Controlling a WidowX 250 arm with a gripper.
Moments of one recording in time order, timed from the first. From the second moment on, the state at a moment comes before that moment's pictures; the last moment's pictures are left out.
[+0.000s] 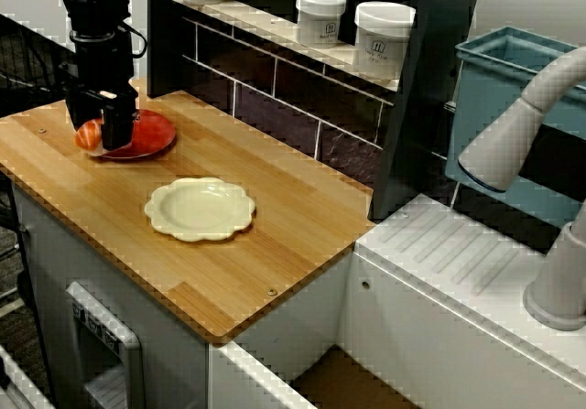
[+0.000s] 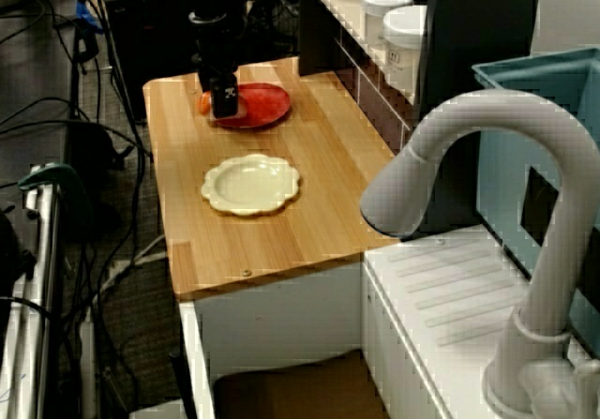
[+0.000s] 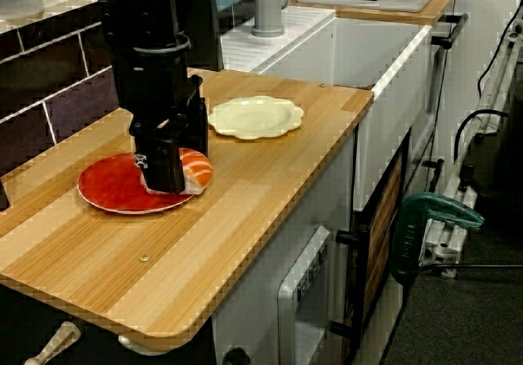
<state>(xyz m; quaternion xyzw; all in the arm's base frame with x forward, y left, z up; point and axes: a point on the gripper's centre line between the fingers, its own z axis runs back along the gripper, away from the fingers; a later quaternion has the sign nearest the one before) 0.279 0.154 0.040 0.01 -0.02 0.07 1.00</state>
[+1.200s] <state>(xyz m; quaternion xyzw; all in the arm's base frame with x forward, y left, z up) 0.292 0.080 0.095 -0.04 -0.01 -0.01 1.00</state>
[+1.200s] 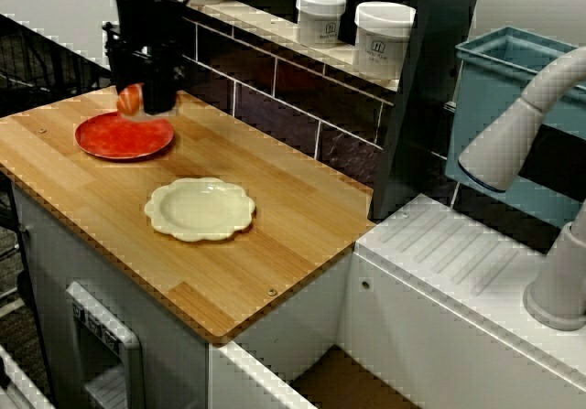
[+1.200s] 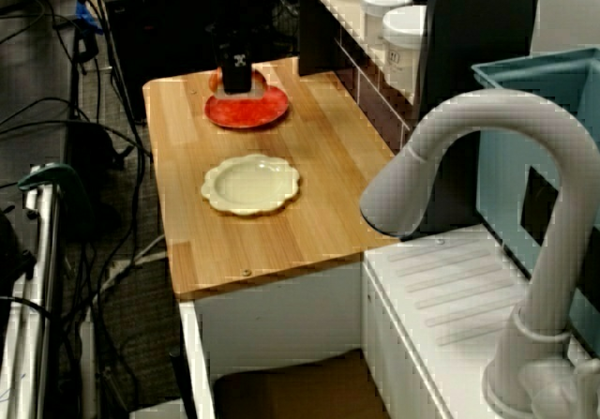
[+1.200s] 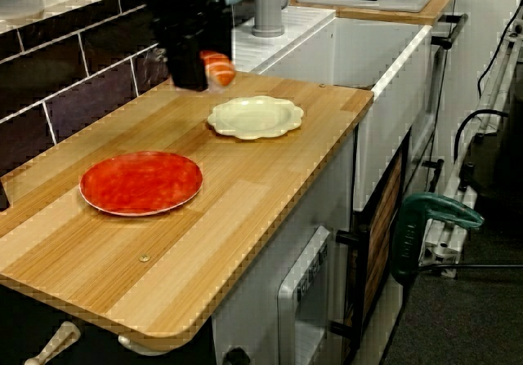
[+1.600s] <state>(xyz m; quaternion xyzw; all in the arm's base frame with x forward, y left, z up) 0.282 0.053 0.093 -0.02 -0.02 -0.03 1.00</state>
